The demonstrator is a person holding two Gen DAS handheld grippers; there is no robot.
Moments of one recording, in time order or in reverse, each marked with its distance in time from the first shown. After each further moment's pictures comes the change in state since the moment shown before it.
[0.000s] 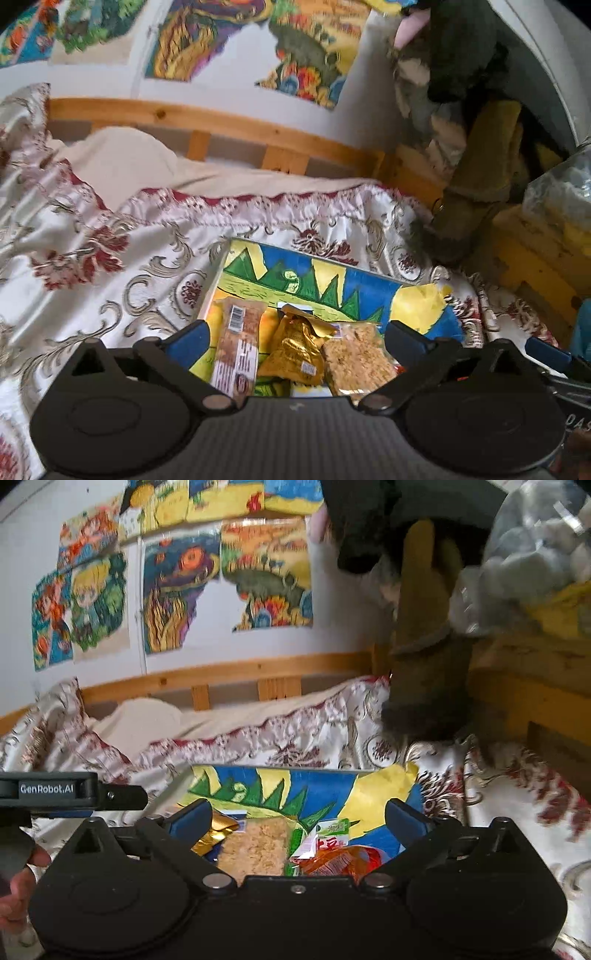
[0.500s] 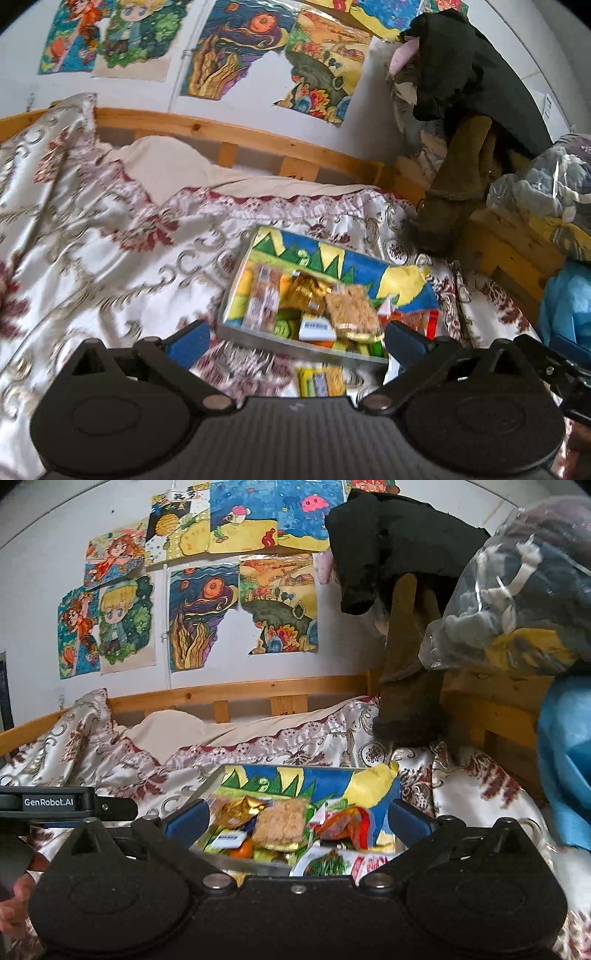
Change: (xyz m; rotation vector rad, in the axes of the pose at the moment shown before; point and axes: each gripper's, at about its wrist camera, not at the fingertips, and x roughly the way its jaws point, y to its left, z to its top) left arm -0.125 -0.002 -0.051 -0.023 -0.022 0.050; right arm -0.140 0.027 -0.020 -0.021 -0.042 -0.009
